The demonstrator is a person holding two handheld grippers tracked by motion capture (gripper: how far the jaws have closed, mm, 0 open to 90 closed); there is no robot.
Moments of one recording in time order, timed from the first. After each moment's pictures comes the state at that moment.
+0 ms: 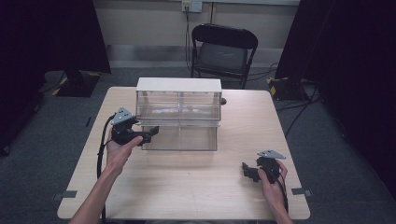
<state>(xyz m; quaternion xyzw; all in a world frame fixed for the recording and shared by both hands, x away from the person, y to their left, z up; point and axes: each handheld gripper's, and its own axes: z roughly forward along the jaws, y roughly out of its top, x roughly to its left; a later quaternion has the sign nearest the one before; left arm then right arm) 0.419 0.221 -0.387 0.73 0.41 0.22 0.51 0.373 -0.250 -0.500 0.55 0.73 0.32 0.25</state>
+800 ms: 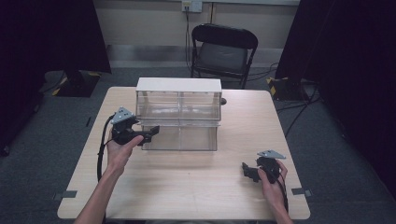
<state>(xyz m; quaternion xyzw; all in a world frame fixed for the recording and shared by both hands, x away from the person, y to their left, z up) 0.418 0.219 -0.385 0.72 0.42 0.21 0.51 0.373 -0.250 -0.500 0.55 0.73 0.32 0.25</state>
